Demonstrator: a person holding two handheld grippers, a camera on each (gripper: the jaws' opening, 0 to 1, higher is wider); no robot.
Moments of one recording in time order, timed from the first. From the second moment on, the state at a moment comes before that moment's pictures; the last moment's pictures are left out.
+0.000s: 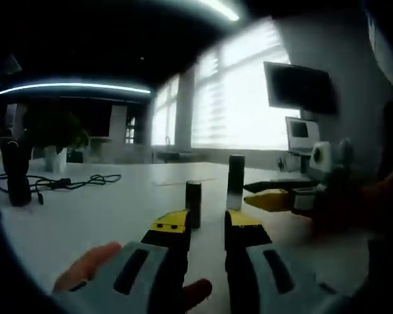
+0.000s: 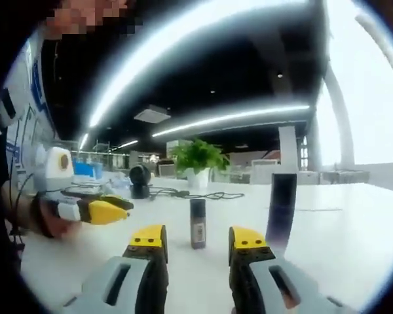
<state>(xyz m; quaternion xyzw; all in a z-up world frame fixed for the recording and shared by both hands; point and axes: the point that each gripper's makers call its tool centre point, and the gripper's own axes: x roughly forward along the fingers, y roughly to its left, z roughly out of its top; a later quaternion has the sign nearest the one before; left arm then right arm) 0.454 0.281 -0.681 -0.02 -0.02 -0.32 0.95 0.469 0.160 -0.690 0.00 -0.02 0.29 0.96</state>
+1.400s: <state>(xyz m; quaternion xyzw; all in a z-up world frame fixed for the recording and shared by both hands) 0.451 0.241 -0.692 0.03 -0.01 -0.37 0.93 0.429 0.090 -0.700 -0.01 -0.01 0.22 0.98</state>
